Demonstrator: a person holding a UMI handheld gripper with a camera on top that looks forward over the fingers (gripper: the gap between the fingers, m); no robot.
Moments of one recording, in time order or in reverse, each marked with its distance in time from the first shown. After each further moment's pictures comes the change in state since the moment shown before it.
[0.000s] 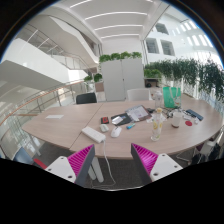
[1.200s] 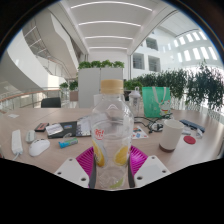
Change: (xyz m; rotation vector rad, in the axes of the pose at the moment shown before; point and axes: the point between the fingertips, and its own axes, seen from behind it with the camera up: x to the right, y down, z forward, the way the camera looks) arm 0.295 0.007 0.344 0.180 0.229 -0.074
